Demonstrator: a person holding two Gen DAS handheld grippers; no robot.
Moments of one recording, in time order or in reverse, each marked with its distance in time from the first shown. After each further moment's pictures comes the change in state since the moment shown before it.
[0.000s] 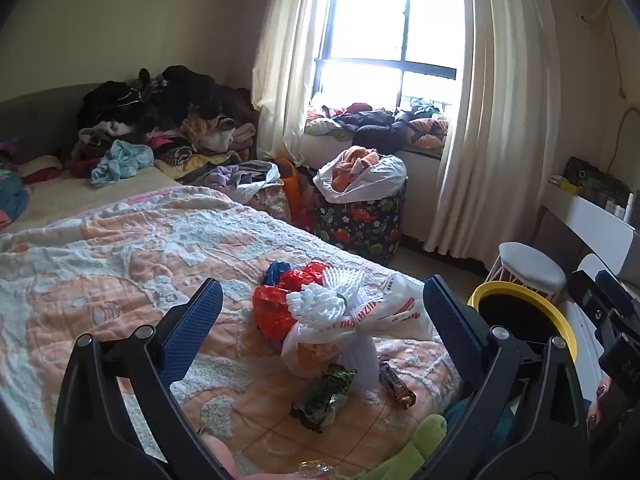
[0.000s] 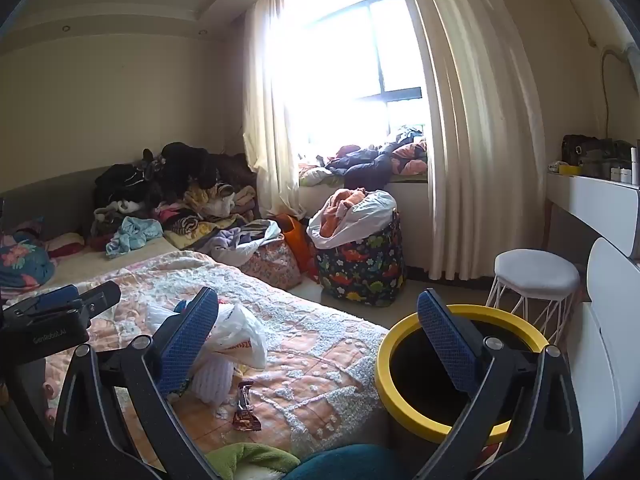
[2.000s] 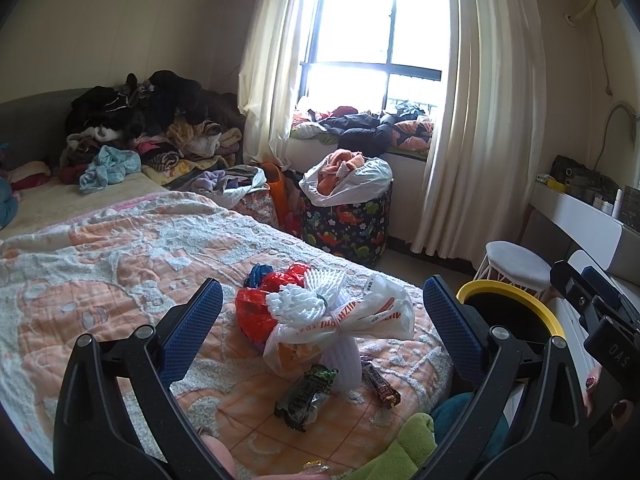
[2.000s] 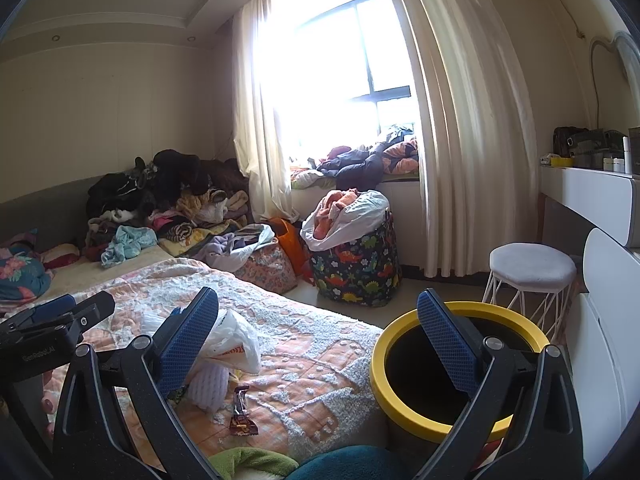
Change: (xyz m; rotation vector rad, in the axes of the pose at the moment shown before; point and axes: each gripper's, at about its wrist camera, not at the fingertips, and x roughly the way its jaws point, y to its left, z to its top) left arm 0.001 -0.016 0.001 -0.005 -0.018 -0.037; right arm -0.005 -0.005 0.006 0.023 -0.004 -0.015
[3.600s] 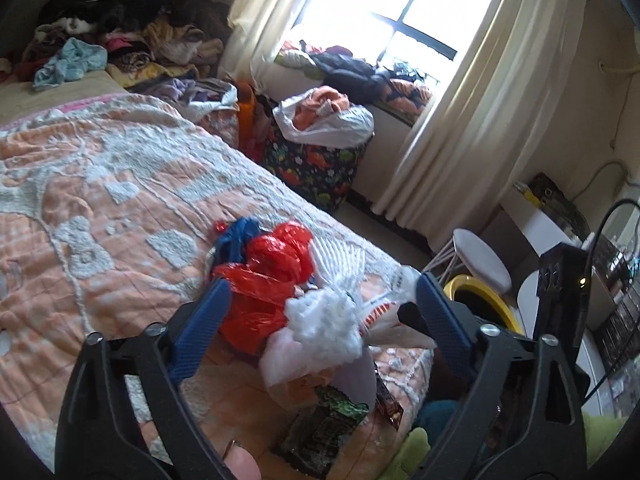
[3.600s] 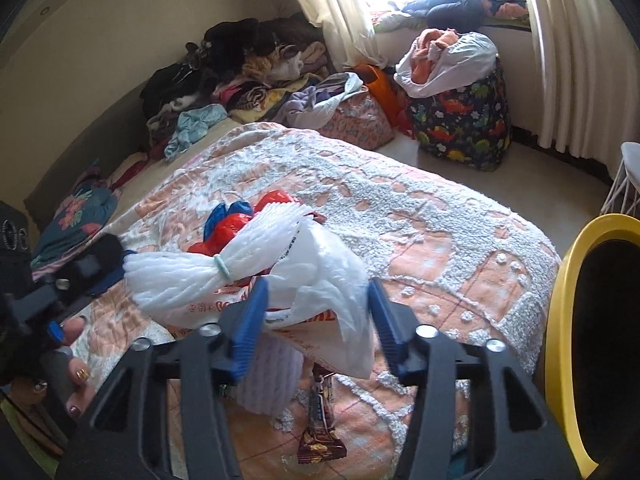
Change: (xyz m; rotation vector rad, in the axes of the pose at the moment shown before) left arm 0.108 0.070 -0.006 -0.217 0.273 -0.228; right arm 0.187 0.057 -0.043 0.062 0.590 0.378
